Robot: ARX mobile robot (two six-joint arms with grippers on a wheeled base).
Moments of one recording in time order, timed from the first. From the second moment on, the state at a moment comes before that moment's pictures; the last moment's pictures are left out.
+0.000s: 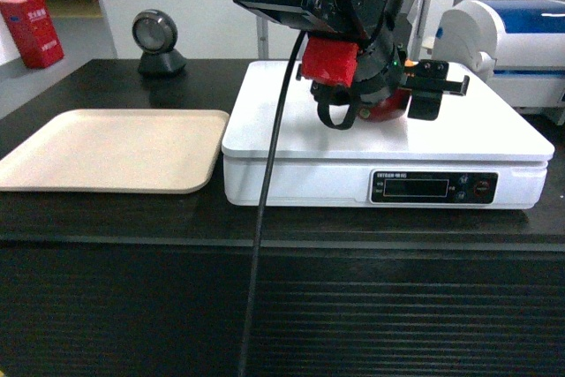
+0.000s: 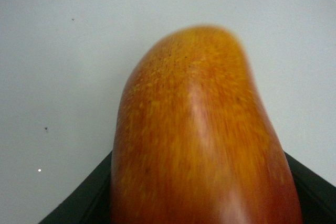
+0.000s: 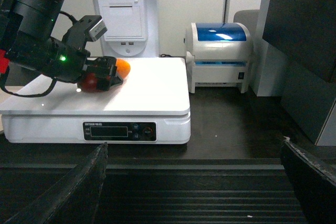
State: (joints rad) left arm -0.58 2.45 2.02 -0.19 -0.06 -0.08; right arm 0.00 0.00 0.01 0.00 0.00 0.00
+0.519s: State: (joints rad) left arm -0.57 2.25 1.91 0.07 0.04 -0.07; right arm 0.00 0.00 0.01 0.00 0.00 0.00
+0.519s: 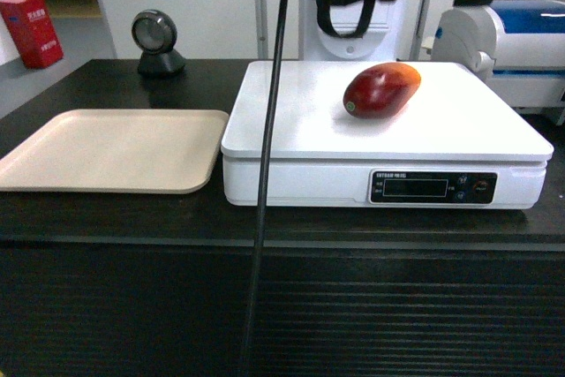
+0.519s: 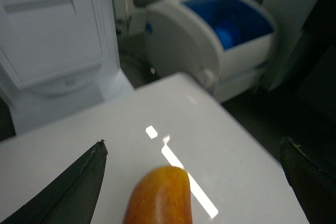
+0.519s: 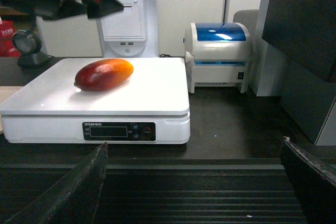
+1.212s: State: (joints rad) left arm -0.19 1.73 1.31 0.38 0.27 -0.12; right arm 0.00 0.00 0.01 0.00 0.00 0.00
